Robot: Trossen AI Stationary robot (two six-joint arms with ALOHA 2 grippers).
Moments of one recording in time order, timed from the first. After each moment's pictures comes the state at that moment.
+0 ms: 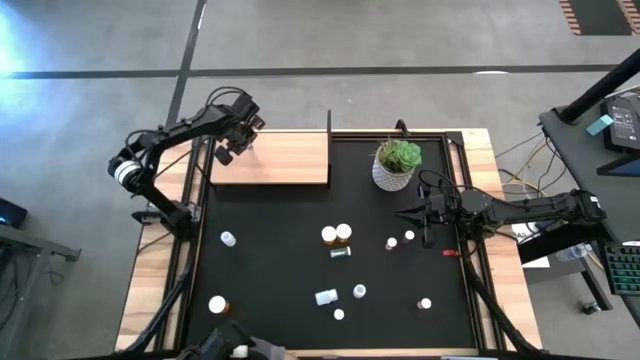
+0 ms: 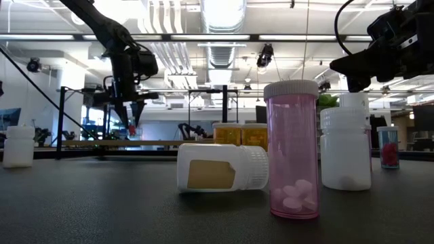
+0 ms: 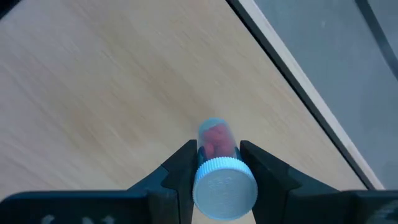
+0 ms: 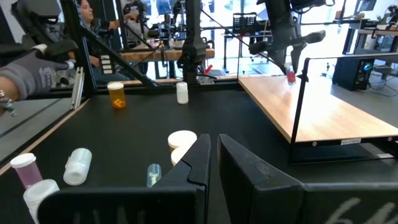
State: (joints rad) left arm 0.92 1.54 1.12 -0.79 -0.14 -1.46; right arm 0.00 0.48 0.01 0.35 0.00 0.03
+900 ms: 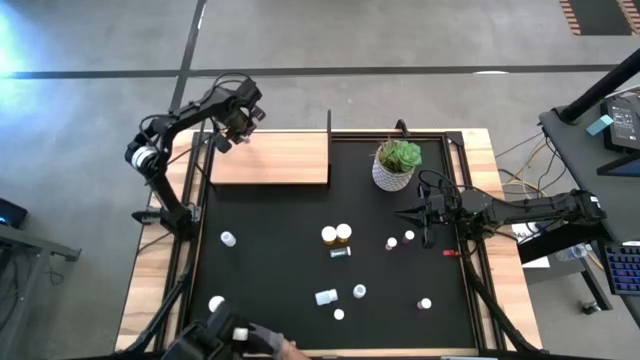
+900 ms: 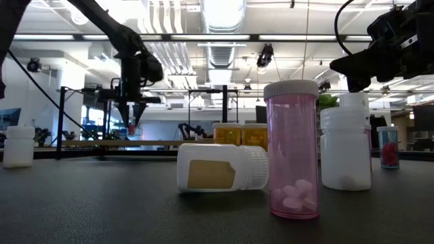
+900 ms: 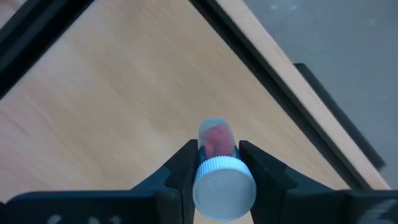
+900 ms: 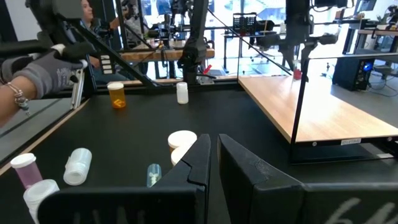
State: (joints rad) left arm 0.99 1.73 1.37 -1.02 -0.14 -1.40; right arm 0.00 0.48 0.01 0.35 0.00 0.03
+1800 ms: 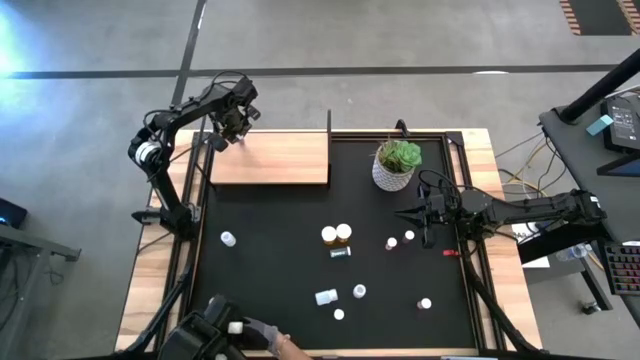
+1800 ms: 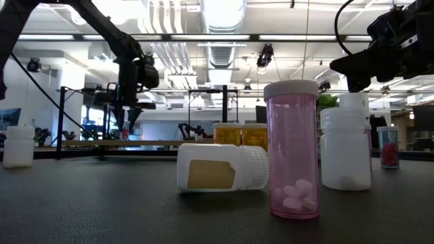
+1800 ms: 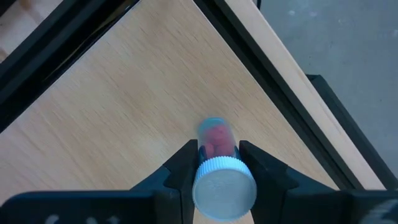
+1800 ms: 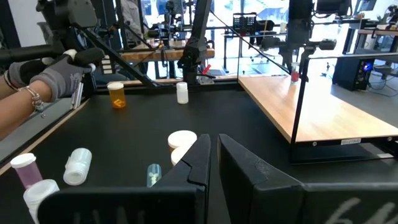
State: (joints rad) left arm 1.04 1.76 1.38 -1.04 -0.14 -1.40; right arm 0.00 0.48 0.01 0.35 0.00 0.03
